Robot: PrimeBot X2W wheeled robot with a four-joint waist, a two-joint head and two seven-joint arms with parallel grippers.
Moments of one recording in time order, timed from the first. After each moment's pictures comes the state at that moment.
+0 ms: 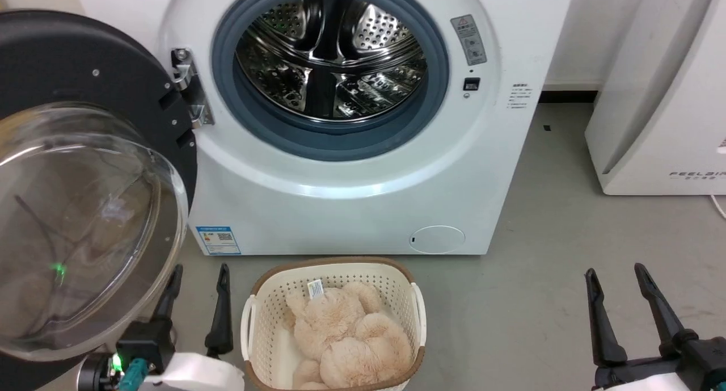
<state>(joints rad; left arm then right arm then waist) -0.03 0.05 0.07 0.16 -0.07 -0.08 -0.26 0.09 -0.05 -0.09 -0.04 0.04 0.13 -0.26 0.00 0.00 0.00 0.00</state>
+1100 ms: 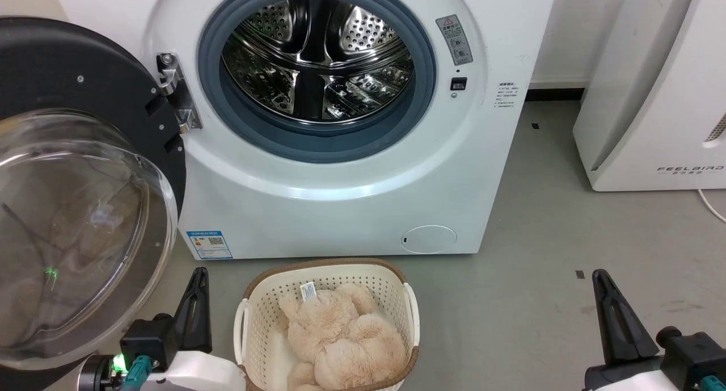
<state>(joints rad) -0.01 0.05 0.06 0.15 -0.06 -0.04 -0.22 0.09 -0.05 -0.06 -0.03 0.04 0.13 -0.22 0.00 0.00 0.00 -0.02</state>
